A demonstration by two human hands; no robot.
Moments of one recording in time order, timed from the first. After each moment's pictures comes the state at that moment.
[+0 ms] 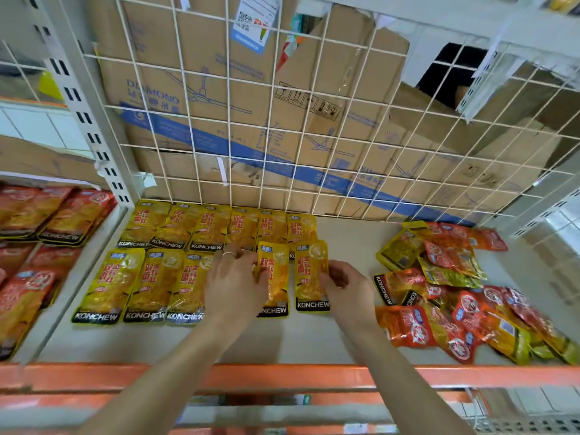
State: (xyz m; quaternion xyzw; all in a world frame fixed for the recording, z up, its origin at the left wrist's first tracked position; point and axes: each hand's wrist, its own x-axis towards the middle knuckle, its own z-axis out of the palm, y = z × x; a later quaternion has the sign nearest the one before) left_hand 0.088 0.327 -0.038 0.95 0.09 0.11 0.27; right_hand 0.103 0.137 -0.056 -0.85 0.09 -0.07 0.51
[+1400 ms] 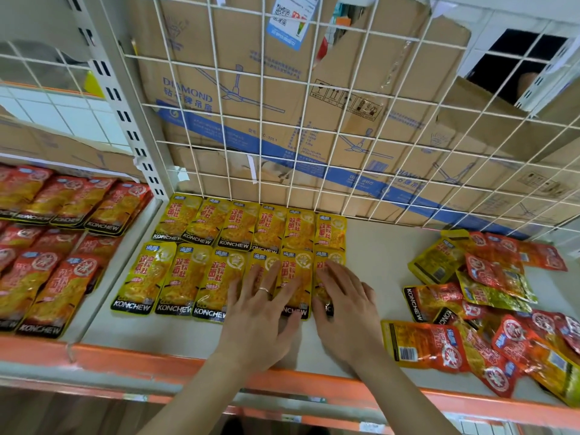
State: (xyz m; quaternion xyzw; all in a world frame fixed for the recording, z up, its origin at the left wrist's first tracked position) left_hand 0.049 0.338 -0.079 0.99 -0.07 0.08 0.12; right_hand 0.092 0.155 -0.073 -0.97 -0.15 -0.06 0.18
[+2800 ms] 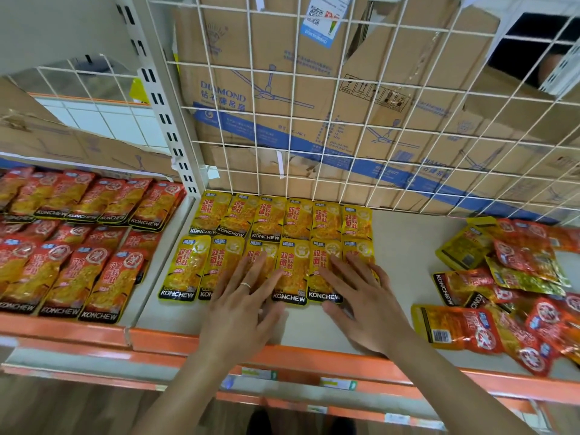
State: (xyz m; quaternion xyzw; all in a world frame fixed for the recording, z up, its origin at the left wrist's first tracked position) left_hand 0.020 0.420 -0.070 0.99 -0.05 0.05 0.13; right_hand 0.088 0.160 -0.073 -0.95 -0.30 -0.05 0.09
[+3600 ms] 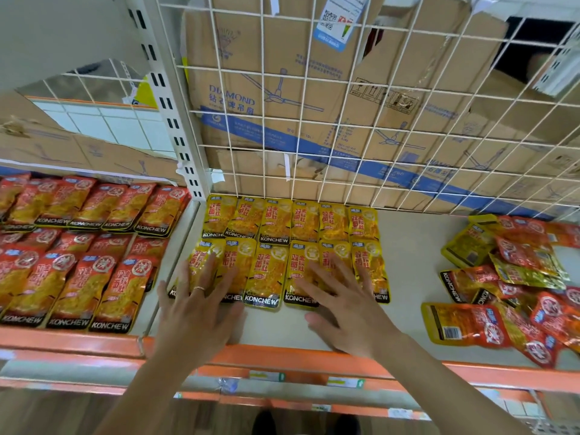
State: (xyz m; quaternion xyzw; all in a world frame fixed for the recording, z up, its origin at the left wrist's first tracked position) left_hand 0.009 0.499 -0.062 1.00 0.03 -0.03 0.07; right_hand 0.071 0.208 -0.059 -0.94 -0.34 0.02 0.10
